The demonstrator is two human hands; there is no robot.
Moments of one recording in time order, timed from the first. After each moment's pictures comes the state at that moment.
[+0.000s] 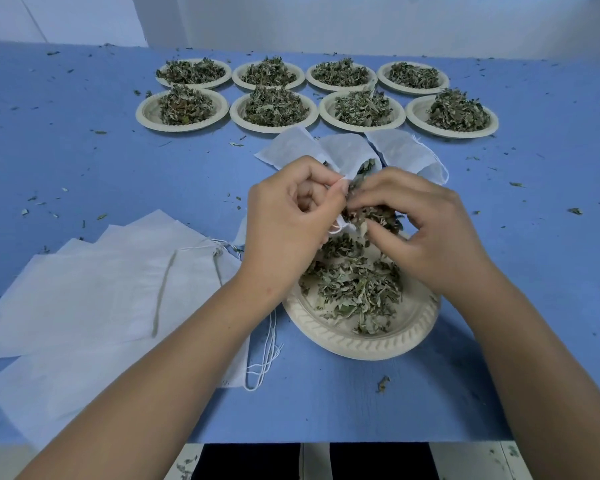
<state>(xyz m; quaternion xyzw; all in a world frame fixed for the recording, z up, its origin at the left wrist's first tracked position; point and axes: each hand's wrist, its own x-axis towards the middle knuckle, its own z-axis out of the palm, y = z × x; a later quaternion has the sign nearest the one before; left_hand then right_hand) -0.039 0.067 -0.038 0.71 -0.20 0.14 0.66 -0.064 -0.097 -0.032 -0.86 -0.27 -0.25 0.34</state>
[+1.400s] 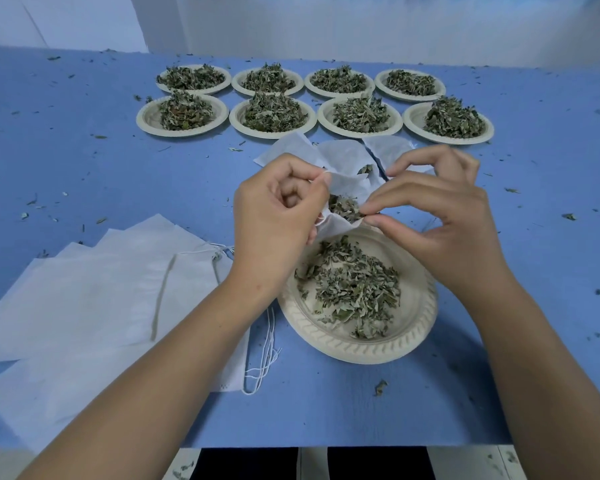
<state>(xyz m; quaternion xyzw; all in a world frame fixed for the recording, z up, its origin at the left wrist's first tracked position) -0.039 0.071 -0.031 0.68 -0.15 0.13 0.70 -0.066 -0.106 -0.022 -0.86 -0.26 -0.35 0.26</state>
